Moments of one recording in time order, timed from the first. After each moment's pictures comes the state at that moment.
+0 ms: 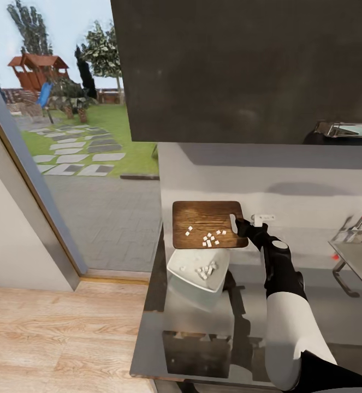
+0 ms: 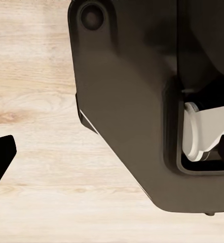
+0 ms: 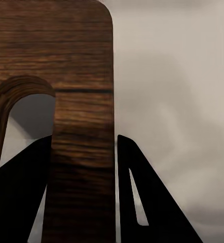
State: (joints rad) left arm 0.33 -0.01 -0.19 -0.63 0.07 0.02 0.14; right arm -0.87 0.17 -0.54 -0.97 0.50 0.18 0.39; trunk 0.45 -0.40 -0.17
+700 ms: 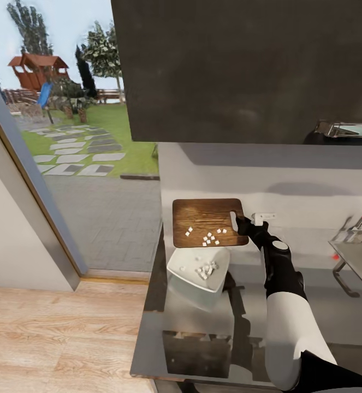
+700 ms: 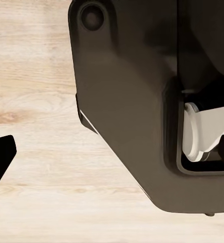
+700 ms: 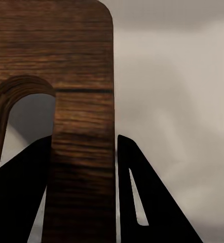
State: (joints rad) left arm 0.33 -0.01 -0.19 -0.63 0.07 0.02 0.14; right arm -0.87 0.17 -0.54 -0.97 0.50 0.12 0.39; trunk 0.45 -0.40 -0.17
